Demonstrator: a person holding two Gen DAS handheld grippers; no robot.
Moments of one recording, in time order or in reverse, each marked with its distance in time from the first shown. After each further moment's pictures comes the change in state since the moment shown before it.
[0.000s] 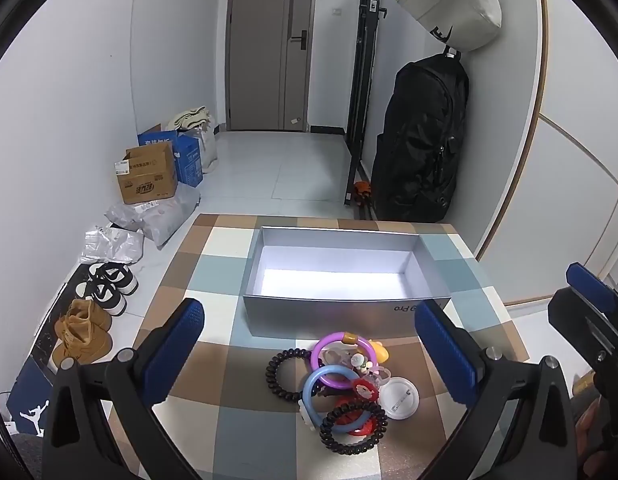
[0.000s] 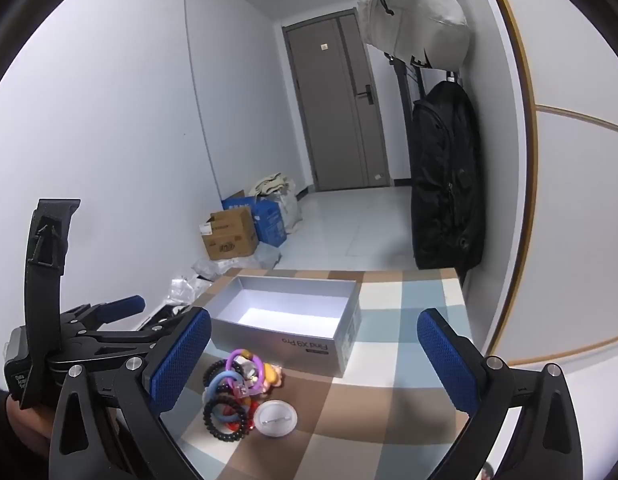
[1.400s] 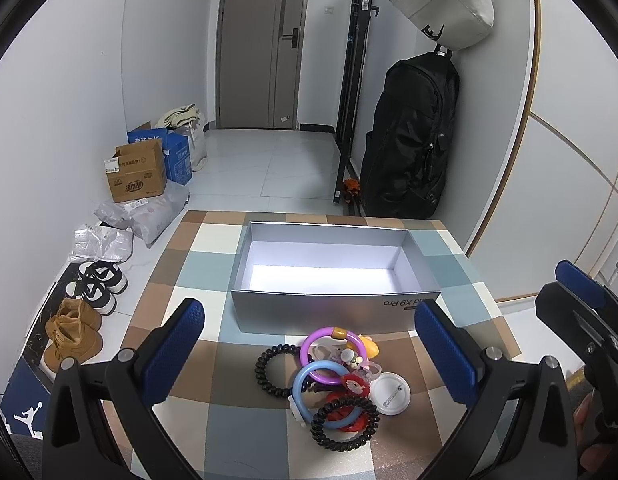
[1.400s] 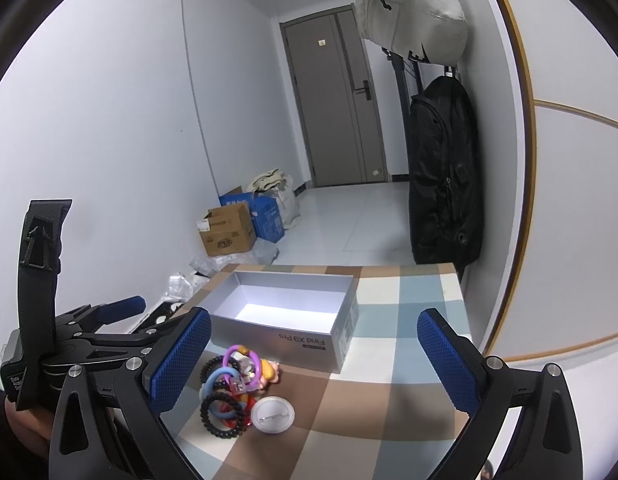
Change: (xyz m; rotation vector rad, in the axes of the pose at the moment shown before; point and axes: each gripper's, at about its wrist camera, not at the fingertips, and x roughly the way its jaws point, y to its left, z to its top) left arm 0.000 -0.001 -0.002 0.002 0.008 -0.043; right arm 0.000 -0.003 -0.006 0.002 0.011 -0.007
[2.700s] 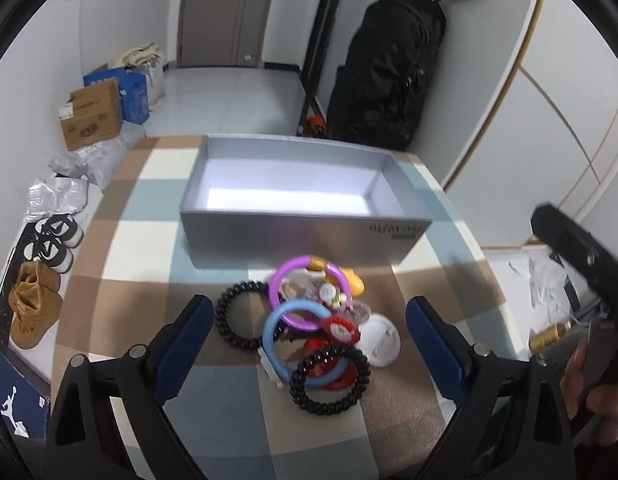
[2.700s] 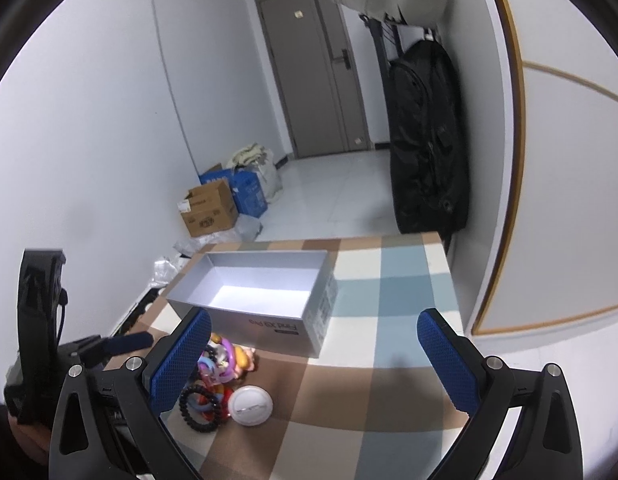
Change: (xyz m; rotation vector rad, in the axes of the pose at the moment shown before) left arm 0.033 0.003 -0.022 -0.001 0.256 -0.168; right arm 0.022 -0.019 0.003 0.071 0.135 -0.055
